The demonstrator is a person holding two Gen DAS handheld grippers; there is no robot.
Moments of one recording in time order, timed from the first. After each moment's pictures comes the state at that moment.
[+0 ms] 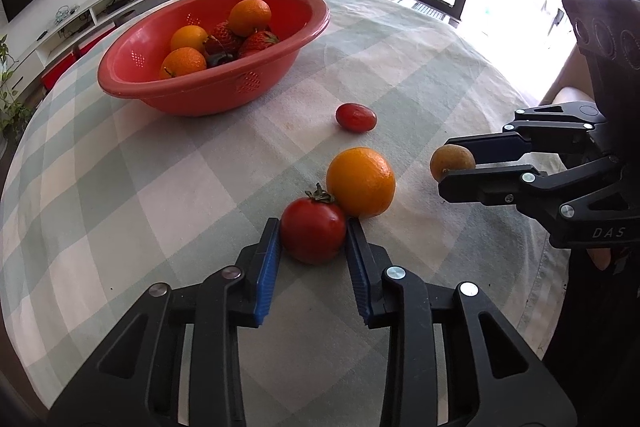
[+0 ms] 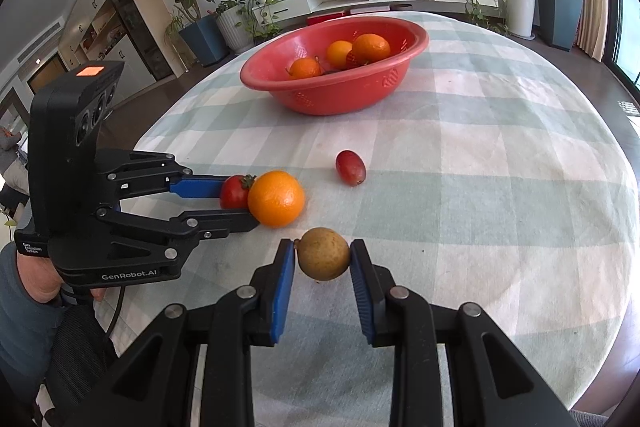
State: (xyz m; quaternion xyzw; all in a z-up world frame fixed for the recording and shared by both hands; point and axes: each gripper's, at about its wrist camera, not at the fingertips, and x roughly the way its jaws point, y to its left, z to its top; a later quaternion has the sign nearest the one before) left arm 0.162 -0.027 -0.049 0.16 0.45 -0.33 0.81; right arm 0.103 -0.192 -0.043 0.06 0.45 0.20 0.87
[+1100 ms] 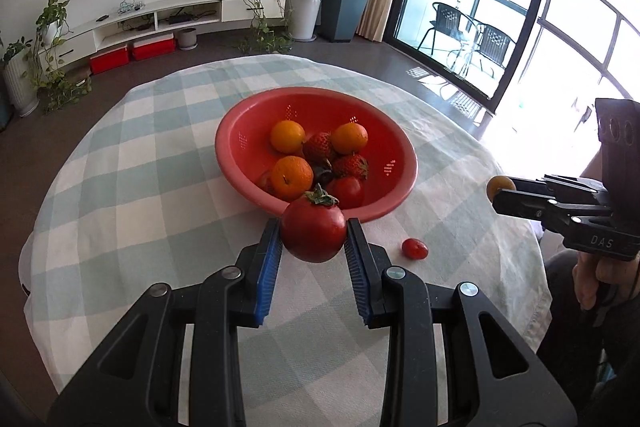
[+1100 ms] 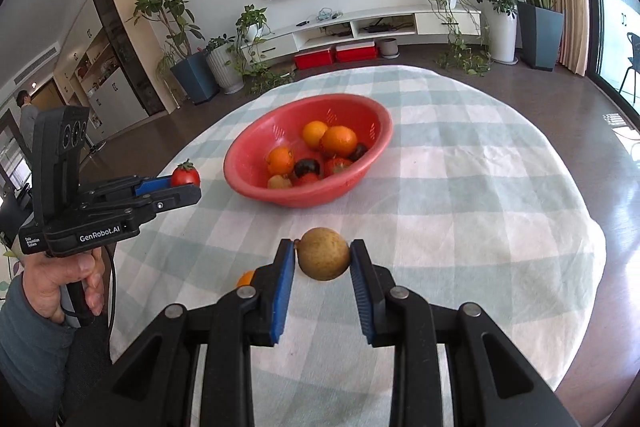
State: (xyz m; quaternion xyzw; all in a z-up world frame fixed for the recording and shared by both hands) left arm 0.213 0.035 0.040 0.03 0.39 -0.27 0.88; right arm 0.145 -0.220 0.029 0.07 0.38 0.18 0.90
